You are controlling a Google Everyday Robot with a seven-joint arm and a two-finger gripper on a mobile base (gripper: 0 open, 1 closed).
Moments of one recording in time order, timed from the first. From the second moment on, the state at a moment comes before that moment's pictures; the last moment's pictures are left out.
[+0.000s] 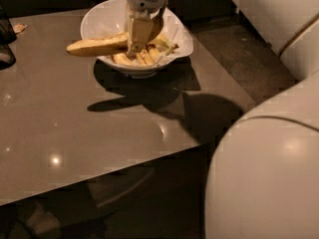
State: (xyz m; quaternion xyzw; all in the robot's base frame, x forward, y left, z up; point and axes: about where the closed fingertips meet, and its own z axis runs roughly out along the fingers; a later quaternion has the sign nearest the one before) arm 0.622 0.048 0.979 -0.77 0.61 0.03 0.20
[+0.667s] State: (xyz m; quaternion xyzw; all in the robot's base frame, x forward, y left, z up) arm 0.577 0.067 0.984 -0.76 0.62 0.07 0.20
